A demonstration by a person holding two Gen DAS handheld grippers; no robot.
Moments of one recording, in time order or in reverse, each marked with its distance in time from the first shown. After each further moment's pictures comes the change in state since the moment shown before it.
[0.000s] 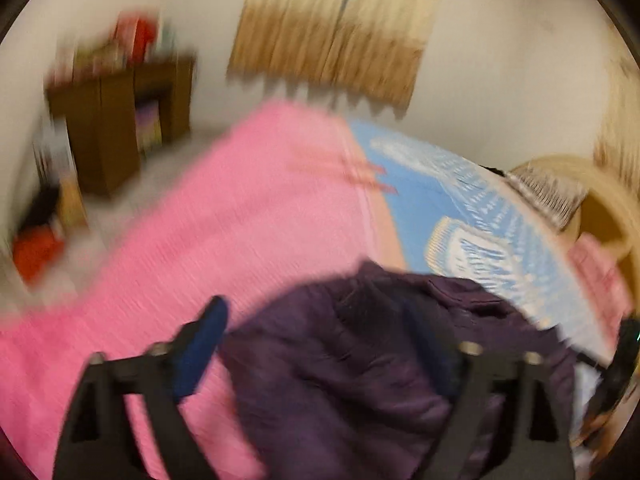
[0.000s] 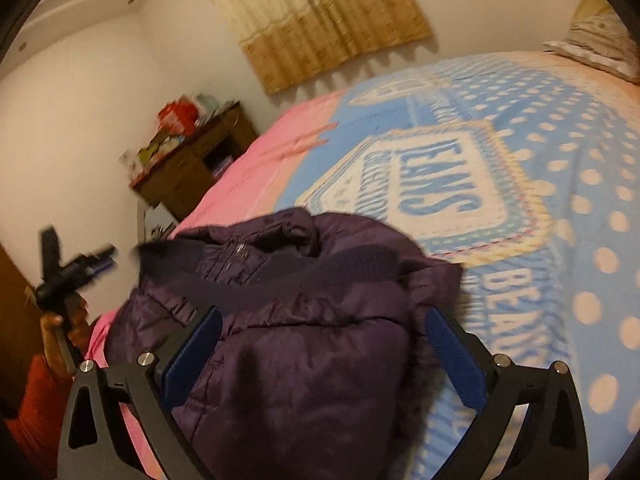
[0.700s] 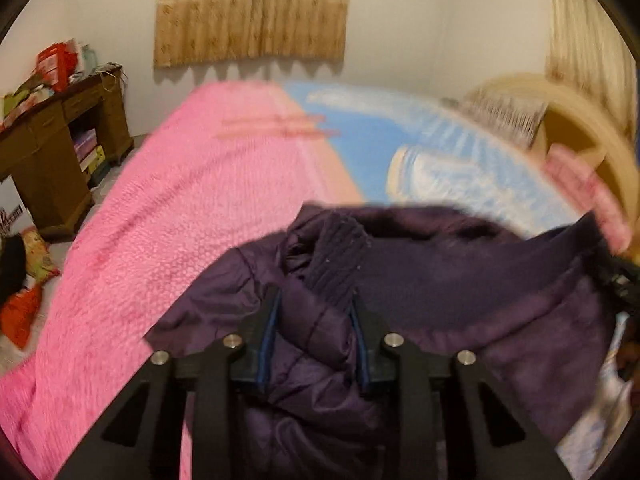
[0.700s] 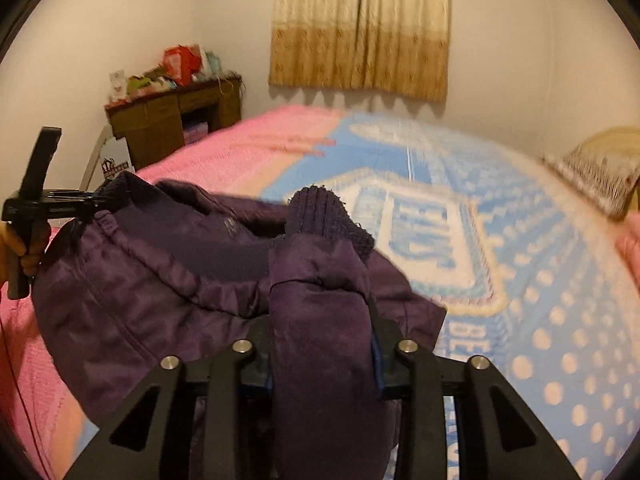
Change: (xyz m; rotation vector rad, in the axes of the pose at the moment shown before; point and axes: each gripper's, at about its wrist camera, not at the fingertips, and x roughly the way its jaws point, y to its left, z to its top) left arm 0.024 -0.020 -0.026 0.177 0.116 -0.155; right arm -0.024 0.093 -0.022 -0.396 -0.103 -0.308
